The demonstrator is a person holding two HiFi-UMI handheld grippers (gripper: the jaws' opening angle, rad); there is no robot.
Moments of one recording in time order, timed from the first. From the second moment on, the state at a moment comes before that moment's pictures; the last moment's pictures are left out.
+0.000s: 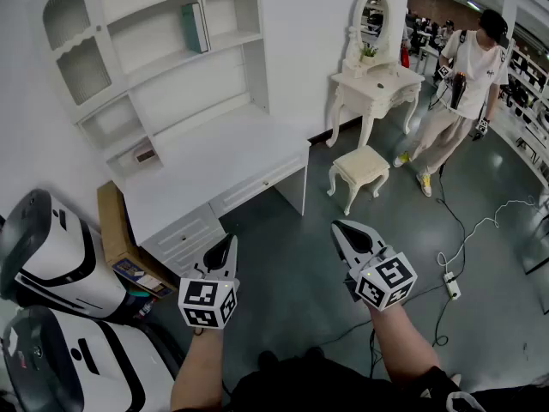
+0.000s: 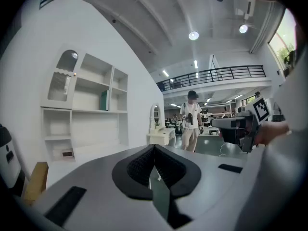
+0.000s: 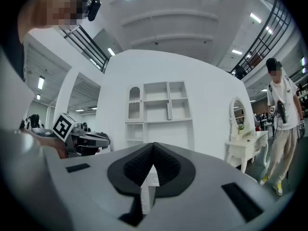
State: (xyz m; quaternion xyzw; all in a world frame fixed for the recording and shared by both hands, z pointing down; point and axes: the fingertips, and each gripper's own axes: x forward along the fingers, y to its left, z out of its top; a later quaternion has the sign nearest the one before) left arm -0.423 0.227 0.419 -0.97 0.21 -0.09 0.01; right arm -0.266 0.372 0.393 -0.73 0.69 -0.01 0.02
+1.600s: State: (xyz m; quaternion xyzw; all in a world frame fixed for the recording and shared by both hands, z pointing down) left arm -0.295 0.254 0.449 -0.98 0.18 -0.09 -0.05; right arm -0.161 0.418 0.429 -0.73 0.68 -0.07 0.01
